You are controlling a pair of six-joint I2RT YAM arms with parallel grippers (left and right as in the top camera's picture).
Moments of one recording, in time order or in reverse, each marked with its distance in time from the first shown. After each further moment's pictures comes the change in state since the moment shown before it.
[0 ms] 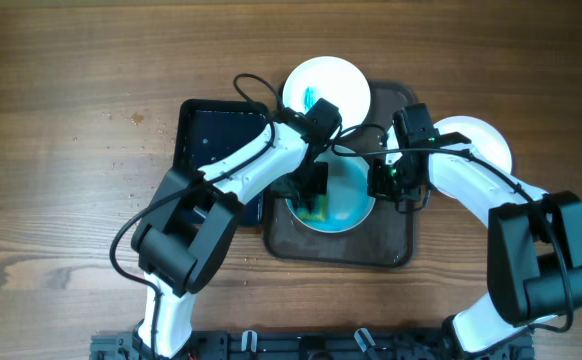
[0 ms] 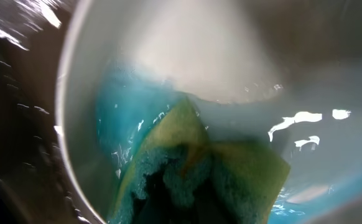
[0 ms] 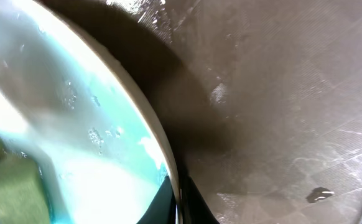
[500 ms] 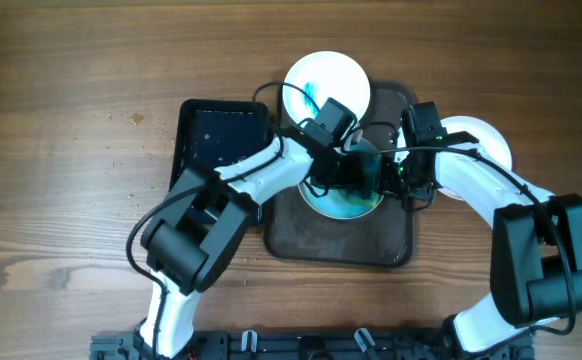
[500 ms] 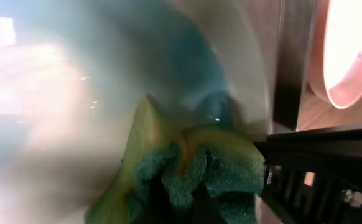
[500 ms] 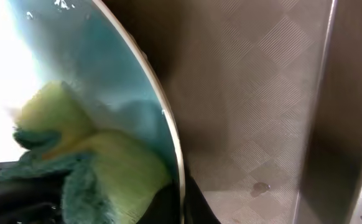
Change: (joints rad) left arm -0.043 0.027 -0.102 0.582 0.385 -0.039; right arm -0.030 -0.008 0.000 -0.006 0.058 0.022
